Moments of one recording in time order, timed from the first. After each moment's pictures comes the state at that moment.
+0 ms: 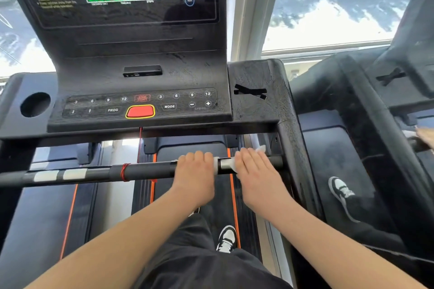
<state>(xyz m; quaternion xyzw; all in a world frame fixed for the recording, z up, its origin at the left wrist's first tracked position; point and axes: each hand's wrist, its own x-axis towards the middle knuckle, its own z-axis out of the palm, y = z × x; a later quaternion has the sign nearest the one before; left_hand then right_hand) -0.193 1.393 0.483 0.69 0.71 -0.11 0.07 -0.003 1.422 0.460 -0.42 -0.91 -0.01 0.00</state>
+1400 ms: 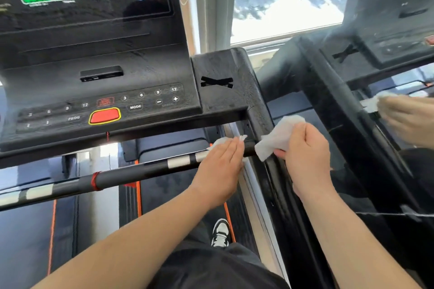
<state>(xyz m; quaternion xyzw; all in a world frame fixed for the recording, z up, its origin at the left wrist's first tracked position) -0.112 1.403 0.460 0.84 0.53 0.10 0.05 0.069 1.427 0.566 -0.72 -0.44 0.36 0.40</state>
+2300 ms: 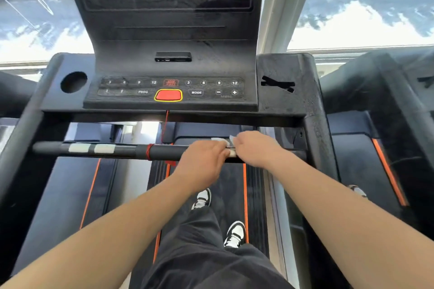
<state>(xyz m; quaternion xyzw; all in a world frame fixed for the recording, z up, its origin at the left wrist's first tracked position) -0.238 1.374 0.479 0.74 0.66 0.05 0.13 -0.087 1.476 0.516 -0.44 -0.85 0.26 -0.15</state>
